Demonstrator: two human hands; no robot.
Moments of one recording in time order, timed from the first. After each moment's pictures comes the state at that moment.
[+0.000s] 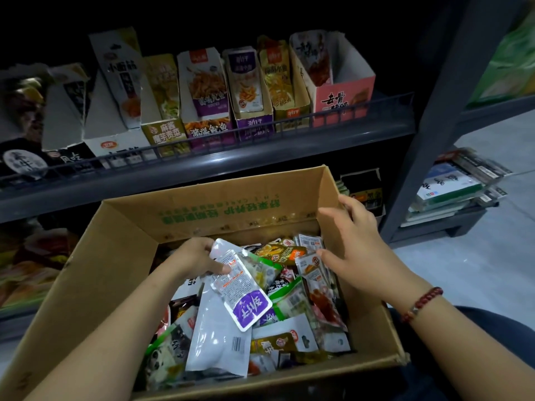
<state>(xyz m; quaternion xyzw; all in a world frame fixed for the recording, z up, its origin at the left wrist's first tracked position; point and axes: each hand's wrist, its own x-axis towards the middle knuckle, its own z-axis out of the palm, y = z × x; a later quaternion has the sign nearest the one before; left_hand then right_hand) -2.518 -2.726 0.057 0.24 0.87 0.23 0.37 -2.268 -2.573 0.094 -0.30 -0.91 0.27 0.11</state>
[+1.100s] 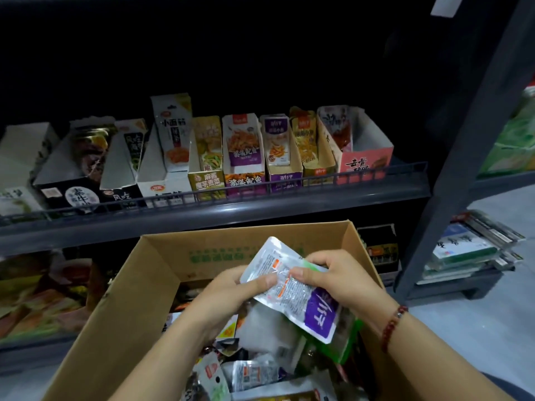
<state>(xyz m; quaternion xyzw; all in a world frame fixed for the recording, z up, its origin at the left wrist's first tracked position) -2.470 -2.743 0.122 0.28 0.67 0.53 0.43 -2.337 -2.591 0.122 -0.25 -0.75 0.59 0.13</state>
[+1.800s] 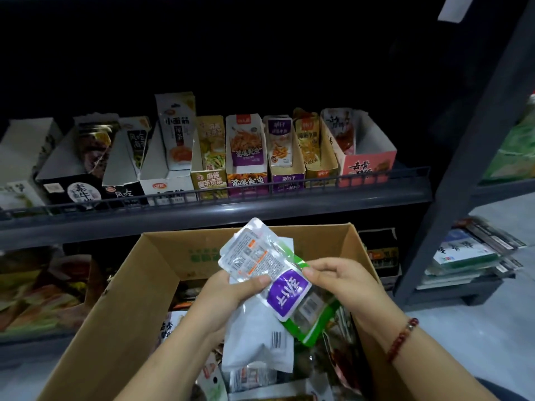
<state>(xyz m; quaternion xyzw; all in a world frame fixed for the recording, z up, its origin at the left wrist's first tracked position) -2.462 -2.744 0.118 0.15 0.62 0.64 0.42 -2.328 -2.589 0.112 -0.28 -0.69 0.65 0.14</state>
